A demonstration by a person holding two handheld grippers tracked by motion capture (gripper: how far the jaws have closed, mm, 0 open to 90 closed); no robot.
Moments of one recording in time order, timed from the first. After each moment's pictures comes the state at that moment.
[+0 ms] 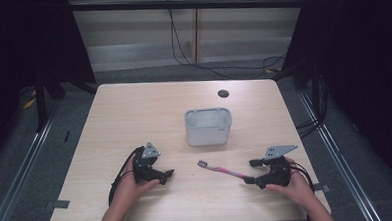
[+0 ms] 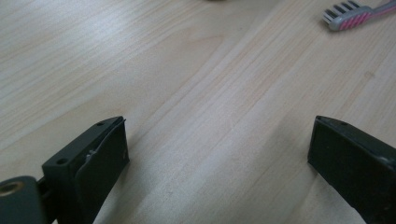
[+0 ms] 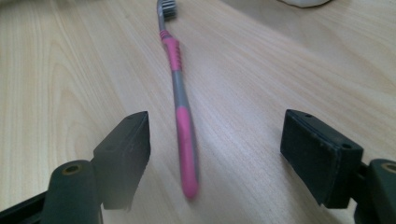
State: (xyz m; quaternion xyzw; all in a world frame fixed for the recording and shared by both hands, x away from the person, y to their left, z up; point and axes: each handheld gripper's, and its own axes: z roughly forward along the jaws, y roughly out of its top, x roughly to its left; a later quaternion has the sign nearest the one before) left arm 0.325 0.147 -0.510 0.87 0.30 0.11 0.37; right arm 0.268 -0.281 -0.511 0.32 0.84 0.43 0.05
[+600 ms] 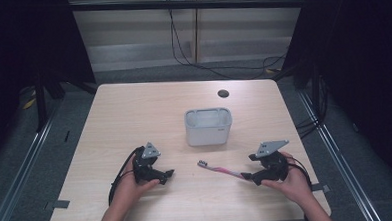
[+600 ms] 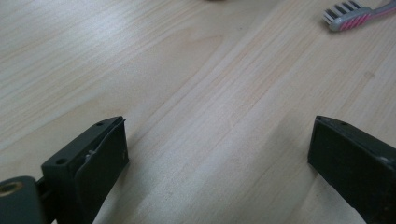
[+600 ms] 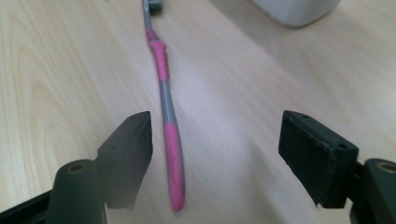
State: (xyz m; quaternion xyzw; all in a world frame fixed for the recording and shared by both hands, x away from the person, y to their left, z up) left arm 0.326 0.147 -0.510 0.87 0.30 0.11 0.36; right arm 0.273 -0.257 -0.477 0.31 0.88 0.34 0.11
